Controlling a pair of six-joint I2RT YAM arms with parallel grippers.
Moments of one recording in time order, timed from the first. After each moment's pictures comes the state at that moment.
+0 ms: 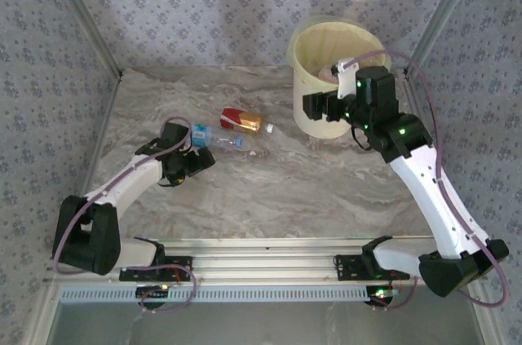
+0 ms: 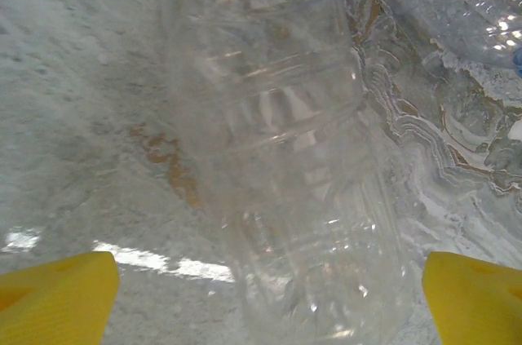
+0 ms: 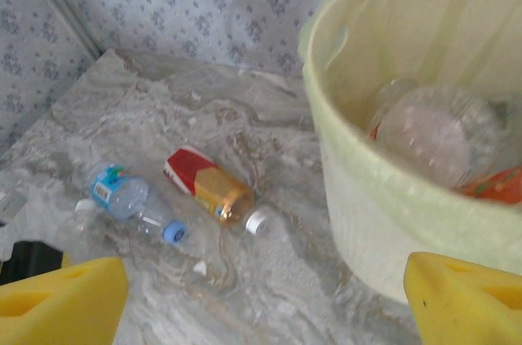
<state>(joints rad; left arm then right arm) -0.30 1.34 0.80 -0.59 0.12 -0.73 0.43 1.19 1.43 -0.71 -0.06 0.13</state>
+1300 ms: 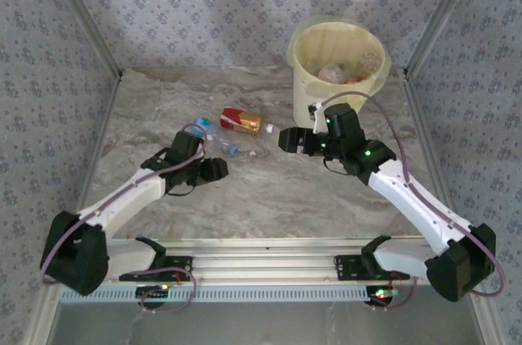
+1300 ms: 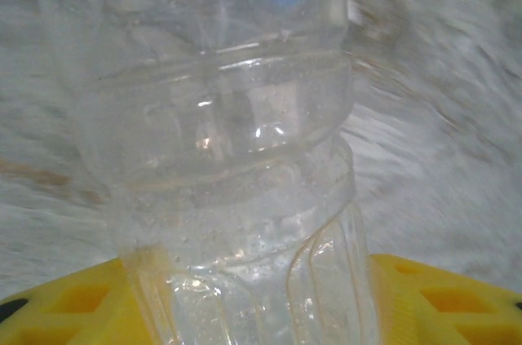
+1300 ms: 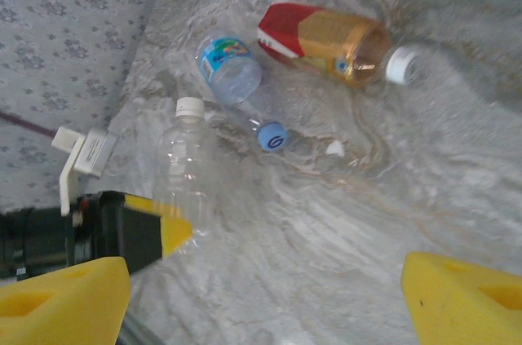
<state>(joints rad) -0.51 1.17 0.72 -0.48 0.23 -0.64 0.54 1.17 1.01 -0.43 -0.30 0.59</state>
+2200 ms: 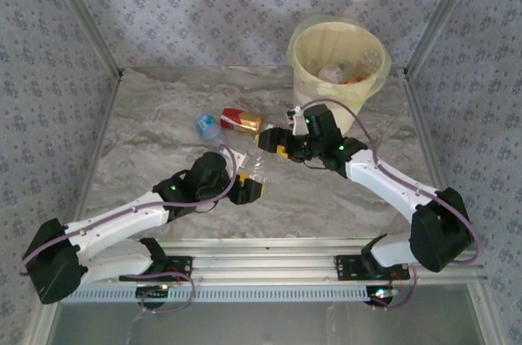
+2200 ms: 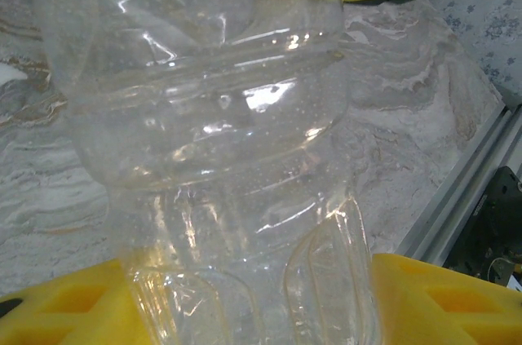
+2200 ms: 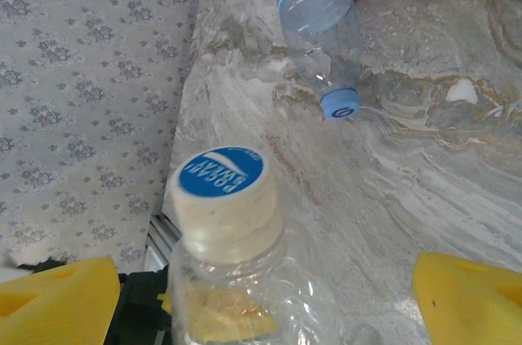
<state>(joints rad) -0.91 1.07 0.65 -0.16 0.15 -0.47 0.59 1.37 0.97 -0.17 -0.53 0.80</state>
